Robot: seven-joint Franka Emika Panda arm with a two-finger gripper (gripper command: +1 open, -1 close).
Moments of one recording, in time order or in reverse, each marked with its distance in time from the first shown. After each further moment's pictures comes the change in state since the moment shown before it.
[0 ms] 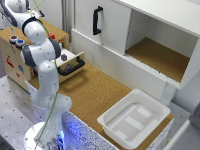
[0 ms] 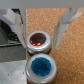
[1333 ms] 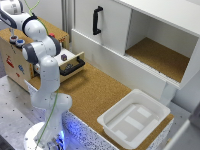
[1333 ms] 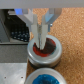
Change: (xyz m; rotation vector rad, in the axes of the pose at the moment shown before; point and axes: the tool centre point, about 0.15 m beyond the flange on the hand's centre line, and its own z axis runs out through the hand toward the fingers) arm 0.049 -0.011 0.053 -0.036 0.007 -0.088
